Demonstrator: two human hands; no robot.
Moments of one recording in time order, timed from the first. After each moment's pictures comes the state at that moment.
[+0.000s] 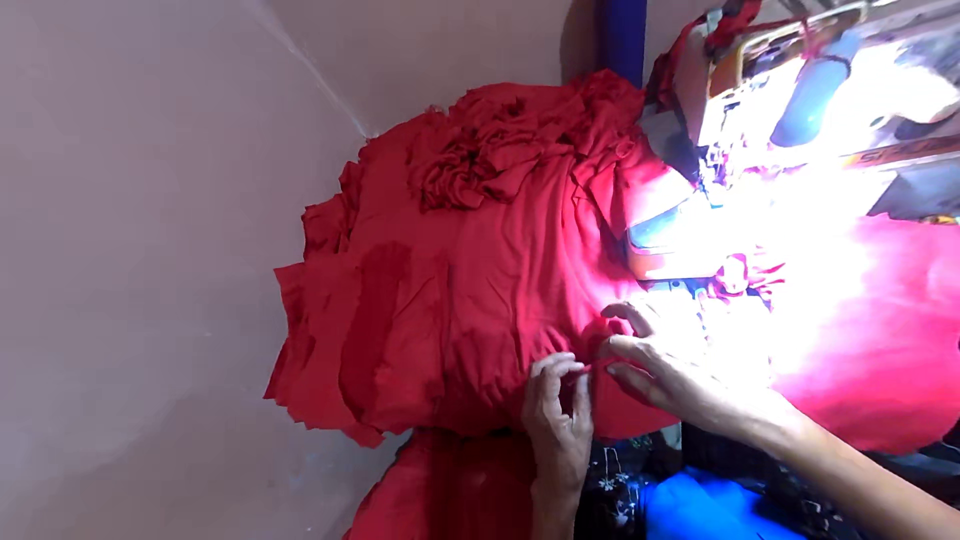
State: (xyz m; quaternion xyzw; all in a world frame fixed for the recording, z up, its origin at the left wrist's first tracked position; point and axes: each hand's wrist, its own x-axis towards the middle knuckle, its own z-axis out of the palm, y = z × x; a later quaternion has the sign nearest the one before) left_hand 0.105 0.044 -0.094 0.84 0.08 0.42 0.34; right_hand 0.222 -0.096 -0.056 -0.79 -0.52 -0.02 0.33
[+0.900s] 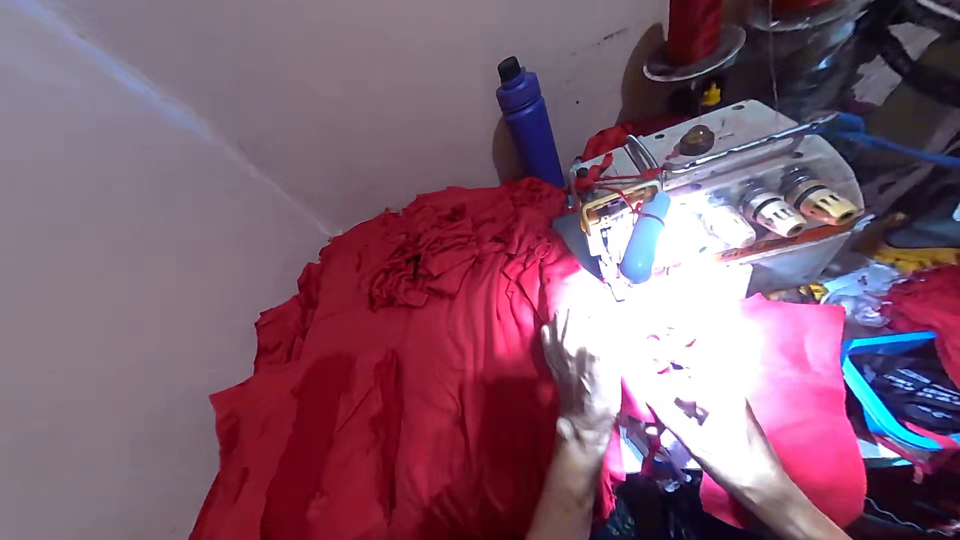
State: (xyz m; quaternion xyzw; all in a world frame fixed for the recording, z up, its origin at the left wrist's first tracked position) left_hand 0.268 -0.014 -0.036 0.89 -0.02 0.41 0.18; right_hand 0.239 -0.157 -0.069 -0.77 -0.16 -0.05 0.61
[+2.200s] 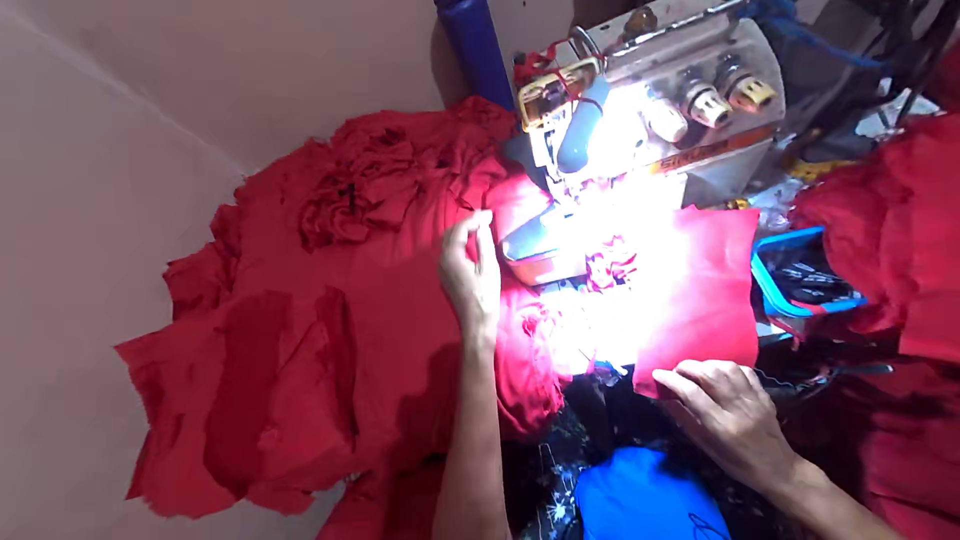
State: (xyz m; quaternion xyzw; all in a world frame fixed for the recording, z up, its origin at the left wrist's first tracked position) left_hand 0.255 0.047 -0.031 0.87 0.02 0.35 0.35; right_hand 0.166 -0.241 -0.127 -0.85 -0.34 -0.32 0.24
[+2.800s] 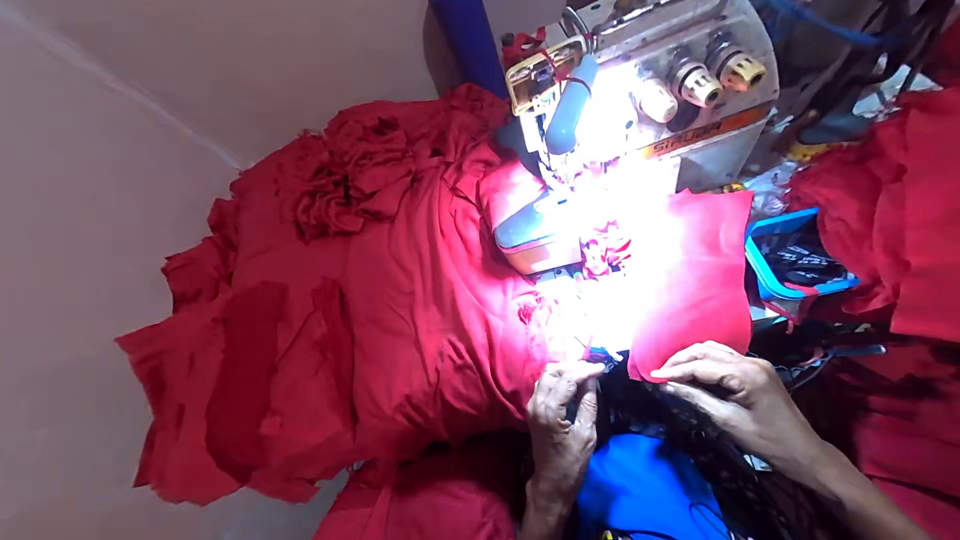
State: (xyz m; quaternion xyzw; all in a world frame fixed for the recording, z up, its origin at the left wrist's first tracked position) left_hand 0.113 -0.049 -0.098 0.83 -0.03 0.28 0.48; right_hand 0.172 -0.256 -0.109 -0.79 -0.30 -0.08 0.53
